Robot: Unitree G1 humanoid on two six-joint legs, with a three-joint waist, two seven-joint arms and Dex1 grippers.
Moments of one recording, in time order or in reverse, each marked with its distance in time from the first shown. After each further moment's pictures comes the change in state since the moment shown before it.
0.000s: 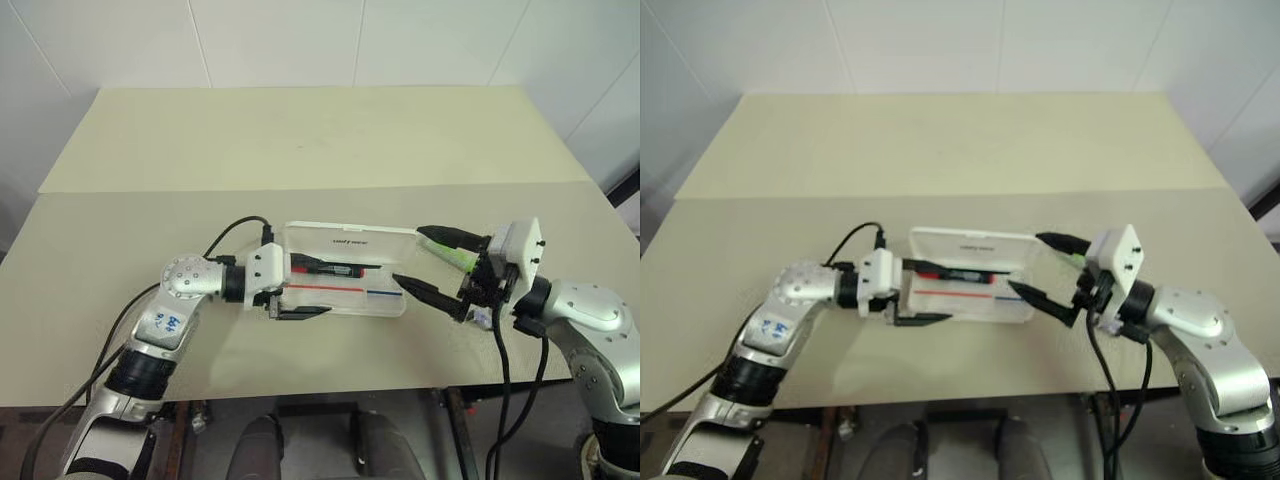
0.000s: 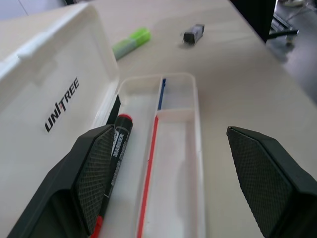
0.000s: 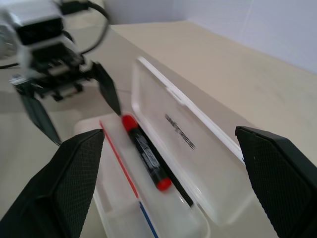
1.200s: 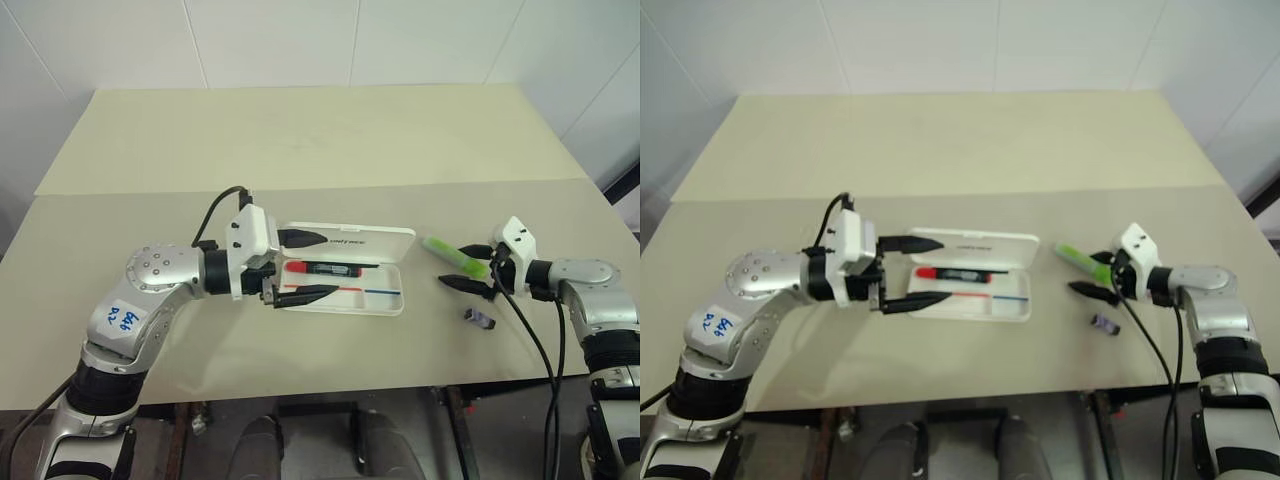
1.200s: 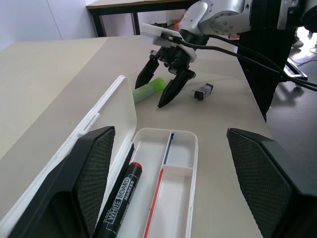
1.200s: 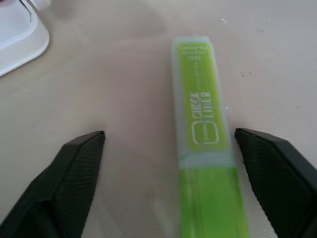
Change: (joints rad) left arm -0.009 0.067 0.109 -0.340 -0.218 0.421 0.173; right arm -0.420 -0.068 0.163 1.058 -0.405 -0.256 0.283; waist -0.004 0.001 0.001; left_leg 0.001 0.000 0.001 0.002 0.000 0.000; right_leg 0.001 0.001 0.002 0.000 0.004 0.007
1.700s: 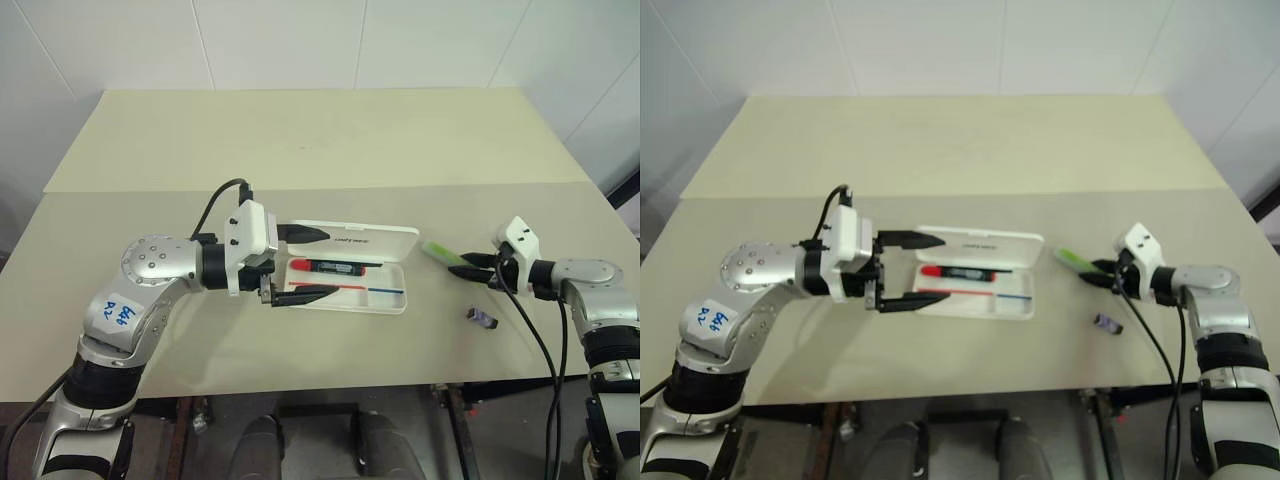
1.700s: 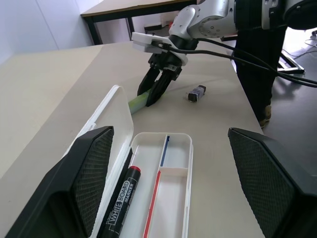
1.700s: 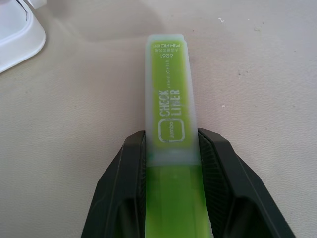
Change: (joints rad) left arm -0.040 0.010 -0.008 0.012 0.000 -0.034 -0.050; right arm -0.025 -0.003 0.000 0.070 -0.017 -0.029 0.004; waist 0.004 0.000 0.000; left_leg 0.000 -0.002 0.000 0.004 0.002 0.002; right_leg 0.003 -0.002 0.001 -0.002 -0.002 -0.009
